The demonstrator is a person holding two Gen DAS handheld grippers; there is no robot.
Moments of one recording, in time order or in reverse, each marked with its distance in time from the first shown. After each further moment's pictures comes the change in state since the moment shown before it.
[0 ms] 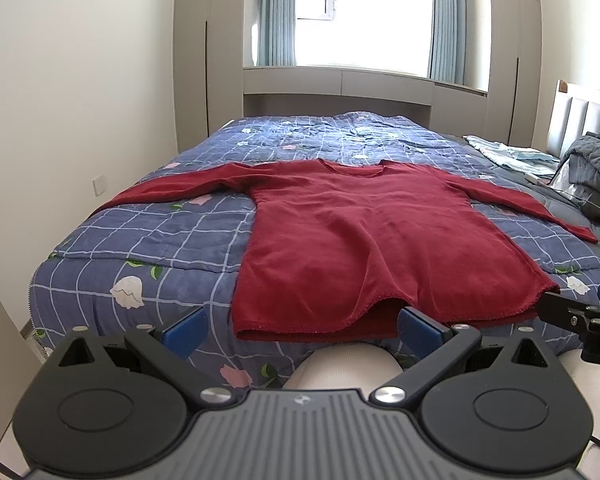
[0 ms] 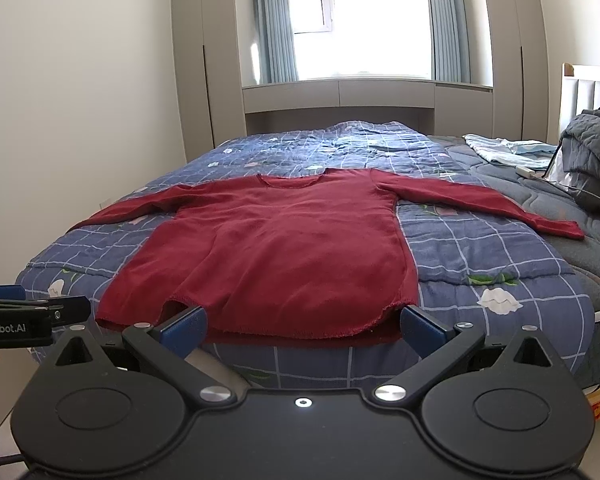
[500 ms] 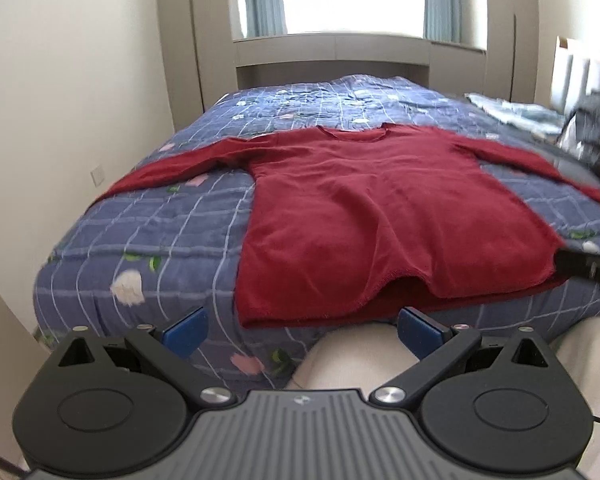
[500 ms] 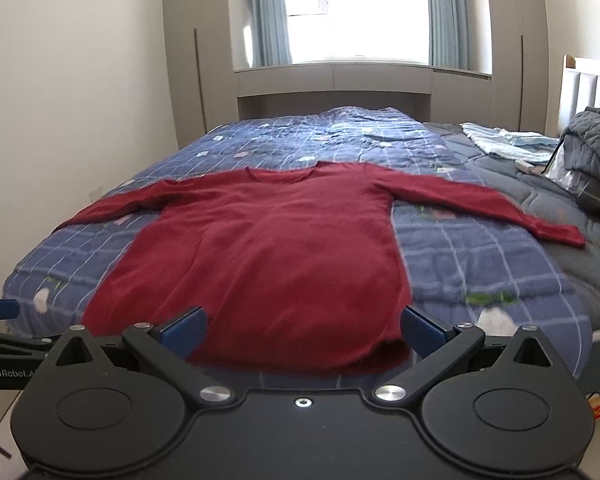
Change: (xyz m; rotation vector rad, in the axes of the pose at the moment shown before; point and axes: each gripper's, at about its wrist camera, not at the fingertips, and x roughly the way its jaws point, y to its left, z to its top) left arm 0.028 -0.005 0.016 0.095 0.113 0.037; right arm 0.029 -0.008 0.043 -0.004 0.065 -0.029
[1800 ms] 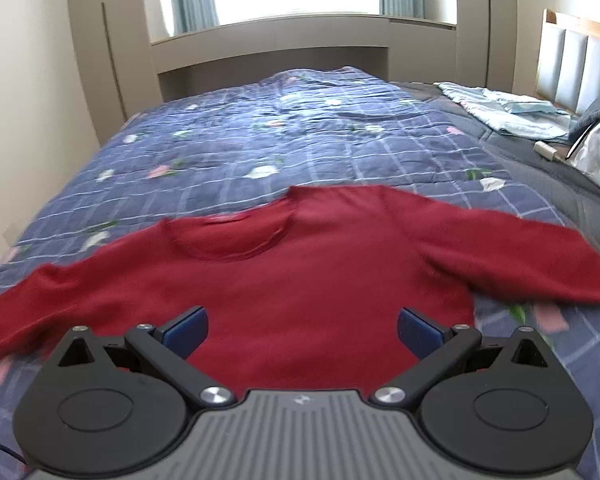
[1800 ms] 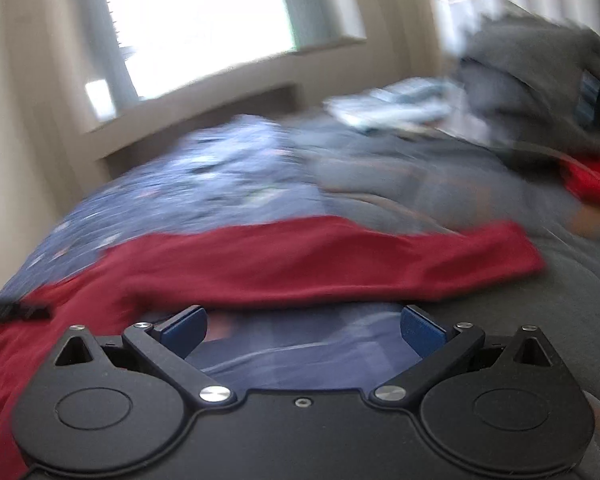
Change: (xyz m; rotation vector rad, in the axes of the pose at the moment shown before) left arm 0.281 -0.181 0.236 0.079 0.046 -0.110; right arm 0.204 -0.292 0.079 0.394 -0.014 -0.244
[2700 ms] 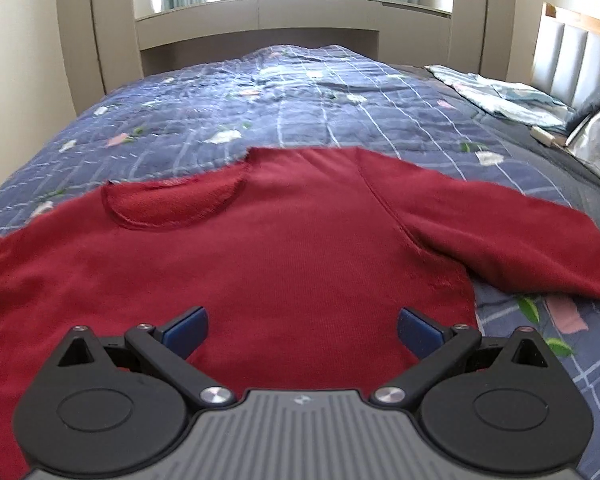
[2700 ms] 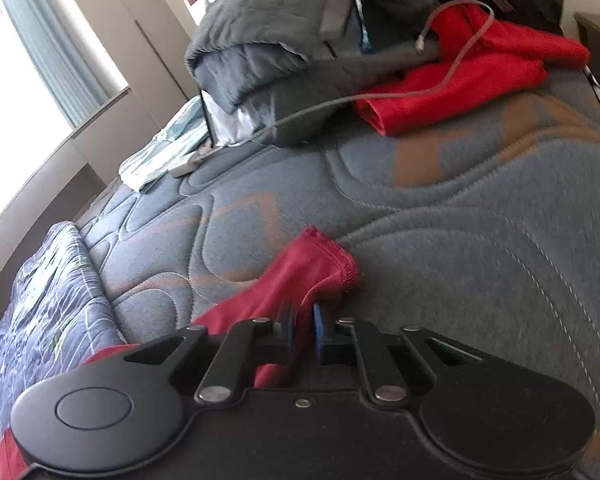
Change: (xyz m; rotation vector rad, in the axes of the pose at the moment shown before) left arm 0.049 -0.016 -0.020 -0.030 0.041 -0.035; right arm 0.058 -0.103 0.028 0.499 -0.083 -0.367
